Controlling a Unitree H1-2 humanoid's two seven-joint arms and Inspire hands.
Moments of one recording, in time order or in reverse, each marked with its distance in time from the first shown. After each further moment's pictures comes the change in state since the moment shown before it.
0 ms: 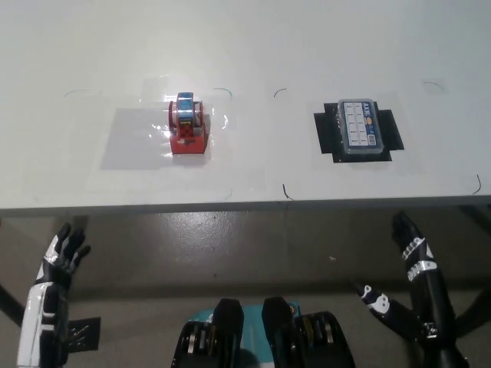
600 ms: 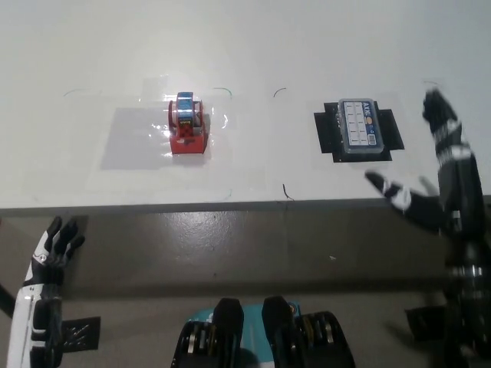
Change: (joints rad) left_arm 0.025 -0.006 -0.008 -0.116 0.007 -0.014 -0.001; right_arm -0.371 -0.079 -0.085 0.033 -0.020 0.050 -0.003
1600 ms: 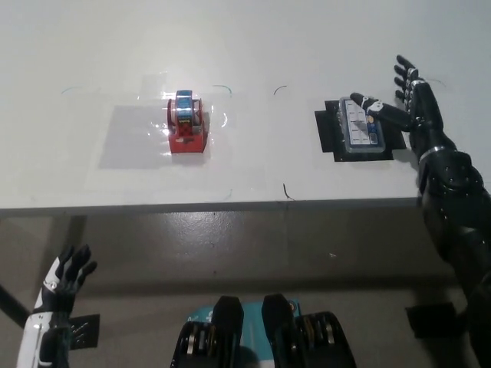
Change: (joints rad) left_arm 0.107 0.001 -0.044 -0.048 -0.019 -0.001 -0.021; right_arm -0.650 -0.083 -0.105 1.271 0.058 0.016 -0.015
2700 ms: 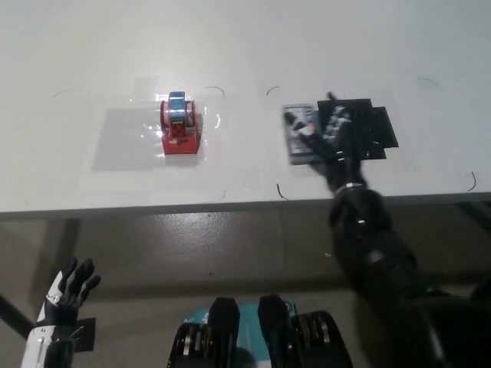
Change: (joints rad) left_arm 0.037 -0.010 -0.004 -0.003 -0.020 0.000 -0.015; right_arm 0.011 0.278 -0.118 0.086 0.160 -0.128 -0.024
